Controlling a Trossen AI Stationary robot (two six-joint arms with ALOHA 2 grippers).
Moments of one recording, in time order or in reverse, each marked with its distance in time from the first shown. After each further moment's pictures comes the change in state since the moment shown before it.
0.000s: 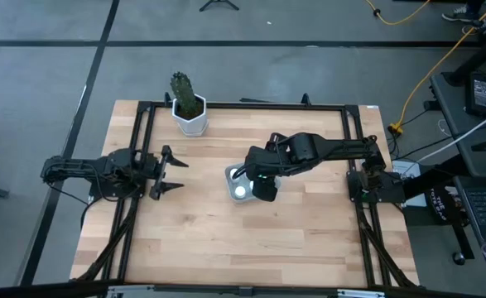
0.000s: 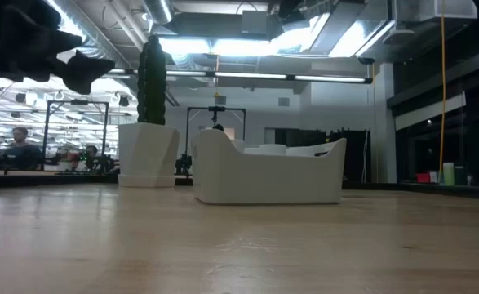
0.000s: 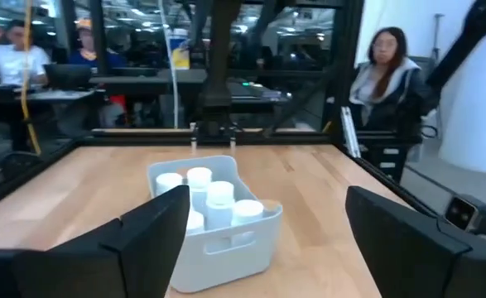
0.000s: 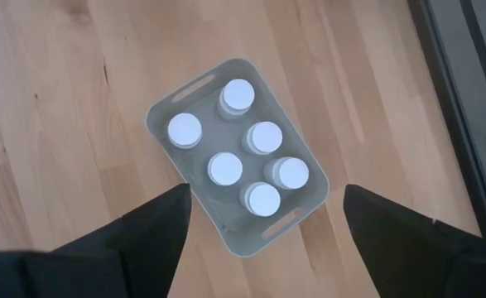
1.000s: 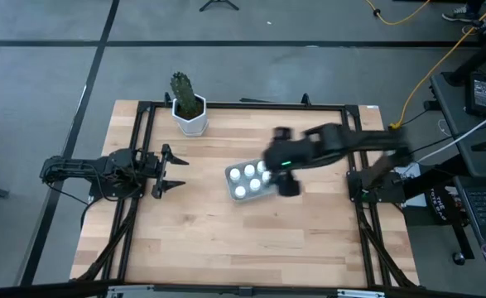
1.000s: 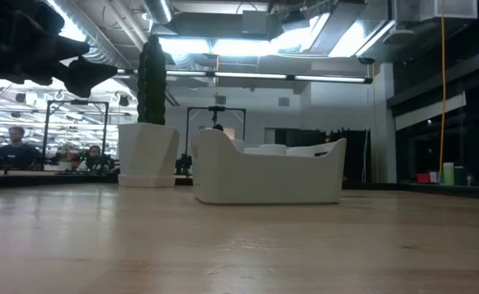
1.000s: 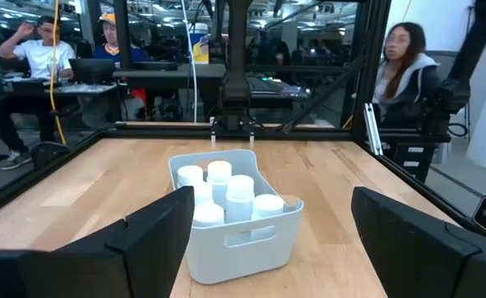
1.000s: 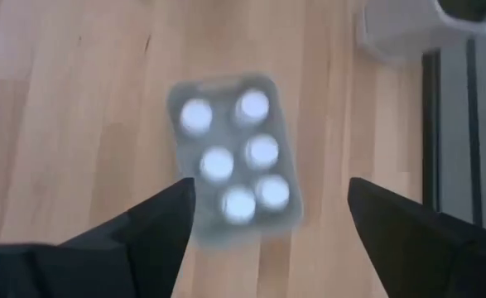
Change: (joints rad) left arm 0.007 0.014 0.000 -0.008 -0.047 -0.008; right arm -0.033 -0.244 -0.291 0.220 -0.074 -0.450
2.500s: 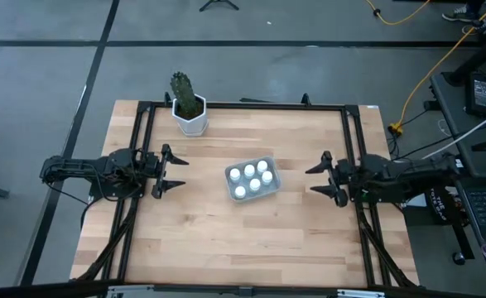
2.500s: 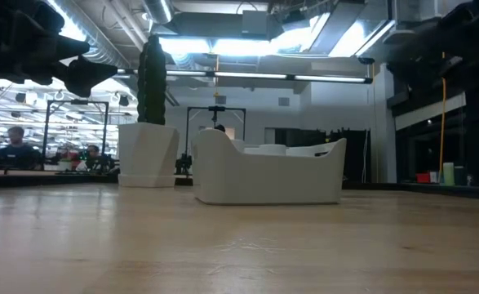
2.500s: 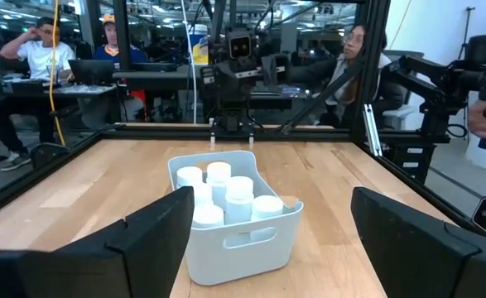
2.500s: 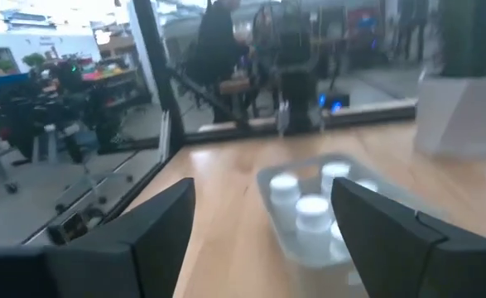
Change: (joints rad) left arm 0.000 0.001 0.000 0.005 0.000 0.000; right arm -0.047 -1.537 -2.021 1.588 -0.289 0.202
